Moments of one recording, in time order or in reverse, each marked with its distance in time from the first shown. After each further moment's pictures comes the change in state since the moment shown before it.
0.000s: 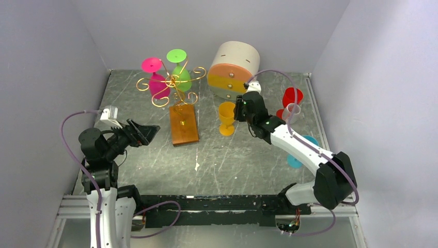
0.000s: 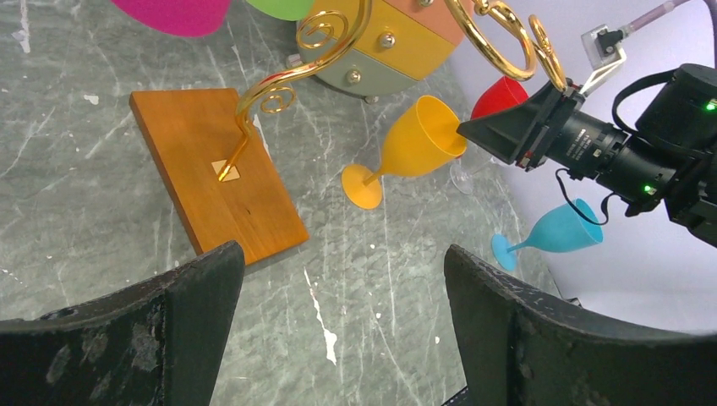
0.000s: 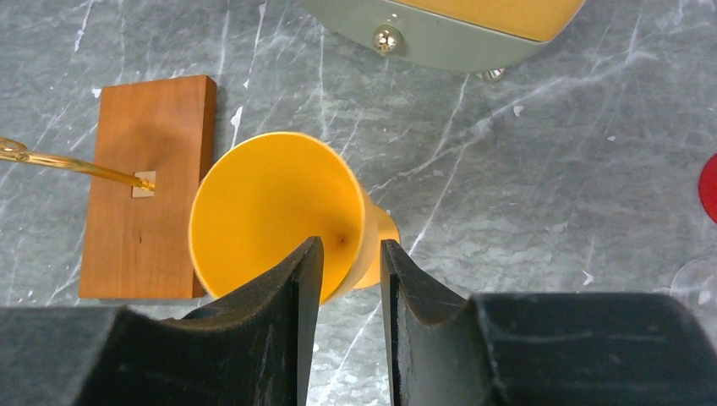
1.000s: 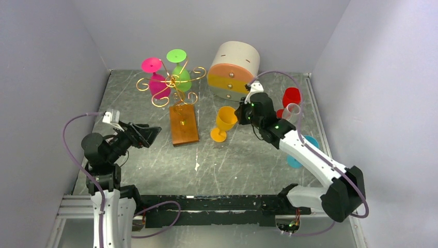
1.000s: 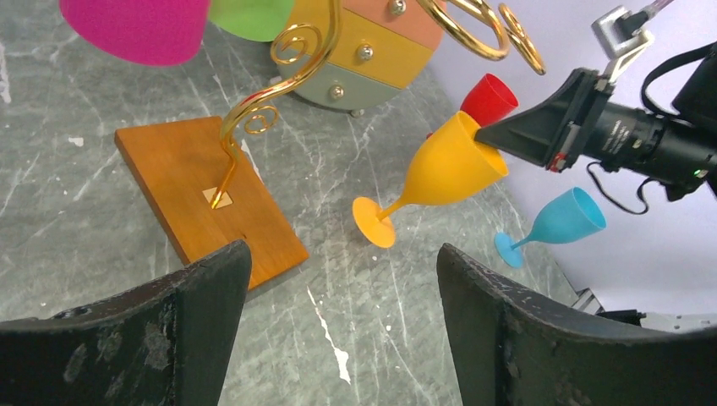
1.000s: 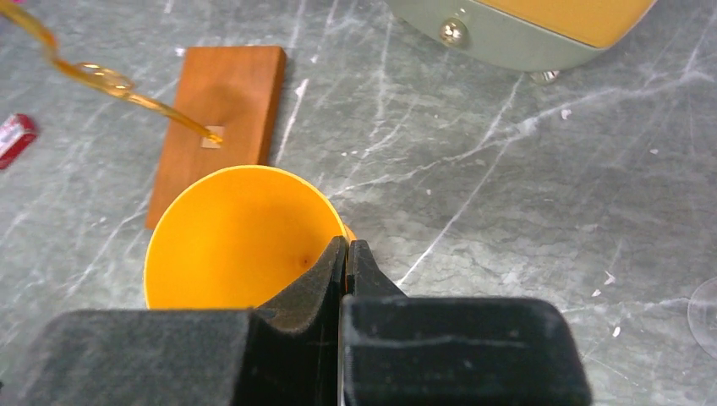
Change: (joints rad) left arm 0.000 -0.039 -0.096 0.164 0.047 -0.009; right arm -0.002 -0.098 -0.002 -0.071 -0.146 -0.045
